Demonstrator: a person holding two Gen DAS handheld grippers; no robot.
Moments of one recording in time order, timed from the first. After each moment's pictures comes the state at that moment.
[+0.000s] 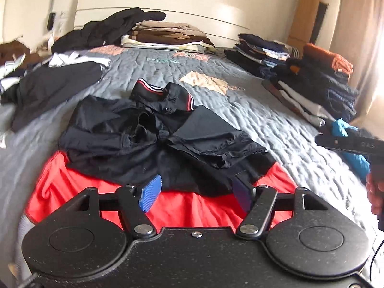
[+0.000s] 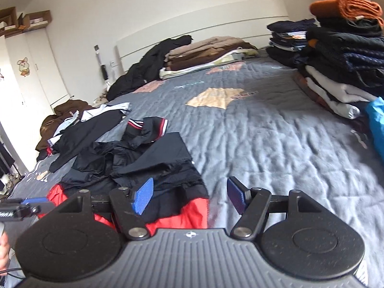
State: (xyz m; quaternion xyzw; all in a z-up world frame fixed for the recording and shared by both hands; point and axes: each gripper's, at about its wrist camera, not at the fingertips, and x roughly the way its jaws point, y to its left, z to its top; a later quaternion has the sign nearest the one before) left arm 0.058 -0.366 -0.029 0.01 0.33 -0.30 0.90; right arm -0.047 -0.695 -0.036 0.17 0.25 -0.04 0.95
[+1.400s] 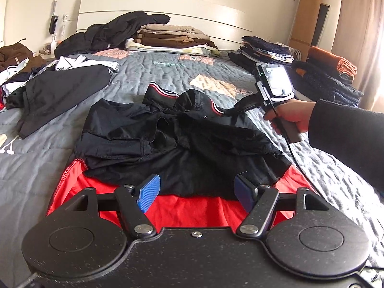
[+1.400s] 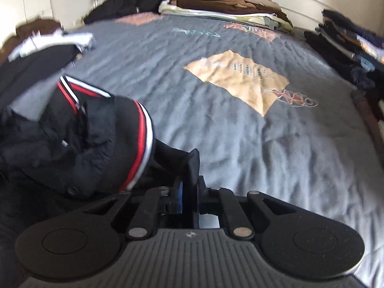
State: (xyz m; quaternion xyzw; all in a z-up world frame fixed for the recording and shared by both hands) left arm 0.068 -0.335 -0.035 0.02 0.31 -0.31 0.90; right arm 0.272 -0.708 -0.100 -0.02 0.41 -0.08 0.91
